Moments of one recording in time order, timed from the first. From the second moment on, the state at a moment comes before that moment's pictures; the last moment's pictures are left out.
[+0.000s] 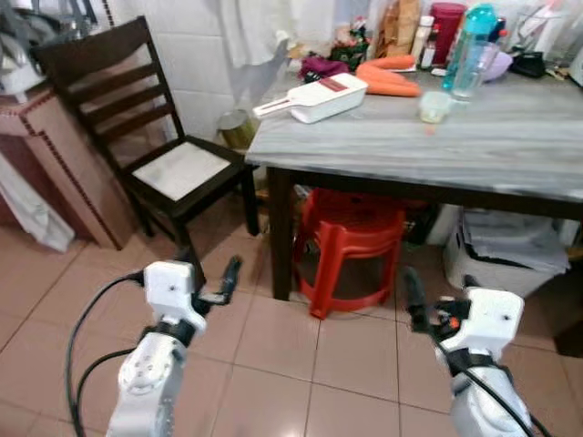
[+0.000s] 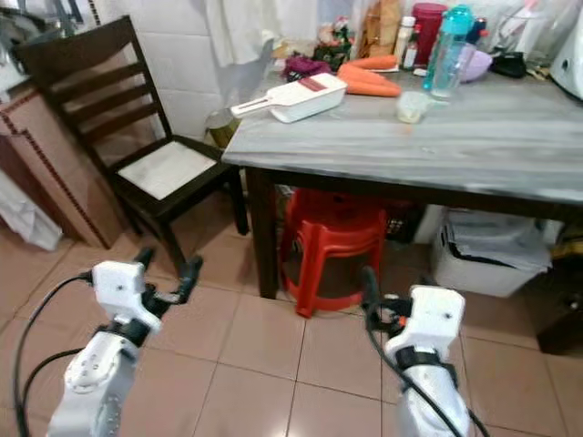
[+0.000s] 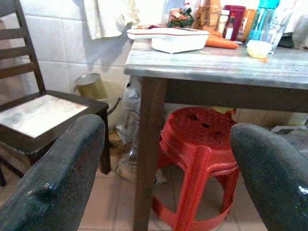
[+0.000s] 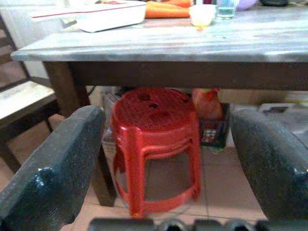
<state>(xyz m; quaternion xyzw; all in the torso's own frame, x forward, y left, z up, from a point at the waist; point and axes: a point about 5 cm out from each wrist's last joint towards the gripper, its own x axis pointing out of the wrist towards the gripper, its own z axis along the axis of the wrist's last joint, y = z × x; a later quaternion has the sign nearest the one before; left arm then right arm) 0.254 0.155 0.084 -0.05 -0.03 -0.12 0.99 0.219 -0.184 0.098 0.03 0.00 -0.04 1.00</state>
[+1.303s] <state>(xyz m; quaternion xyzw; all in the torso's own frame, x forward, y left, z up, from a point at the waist) 0.263 0.149 0.086 -0.05 -0.02 -0.14 0.99 0.216 -0.181 0.091 0.04 0.01 -0.03 1.00</state>
